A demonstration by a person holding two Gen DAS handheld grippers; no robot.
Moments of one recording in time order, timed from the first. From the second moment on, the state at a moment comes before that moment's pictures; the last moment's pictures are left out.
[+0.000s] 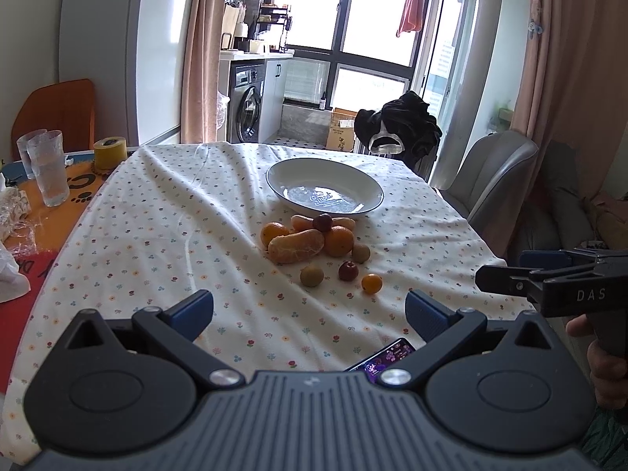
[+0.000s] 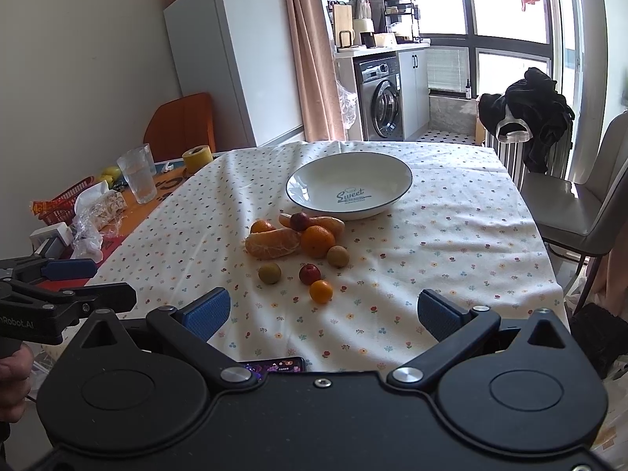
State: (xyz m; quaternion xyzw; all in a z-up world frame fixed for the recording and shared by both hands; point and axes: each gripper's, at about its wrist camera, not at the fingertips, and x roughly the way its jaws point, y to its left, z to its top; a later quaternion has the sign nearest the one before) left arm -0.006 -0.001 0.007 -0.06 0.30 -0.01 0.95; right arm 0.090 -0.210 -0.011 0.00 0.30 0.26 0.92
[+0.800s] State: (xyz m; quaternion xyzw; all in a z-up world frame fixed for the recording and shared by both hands) left arm 0.019 0.010 -0.014 -0.08 0.30 -0.01 0.95; right arm 0.114 -0.211 -0.035 0.03 0.33 0.29 0.90
